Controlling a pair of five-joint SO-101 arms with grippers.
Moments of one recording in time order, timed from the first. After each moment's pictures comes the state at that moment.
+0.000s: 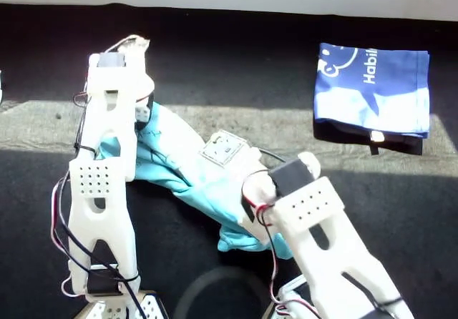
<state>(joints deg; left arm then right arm) -9.7 57.3 -53.0 91.1 -3.6 -34.4 -36.0 35.0 93.8 22.2</state>
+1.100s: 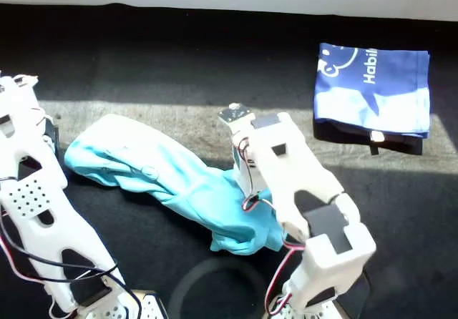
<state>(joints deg) -39.1 57.4 -52.9 100.4 -16.3 -25.0 12.5 18.2 73.7 13.1</state>
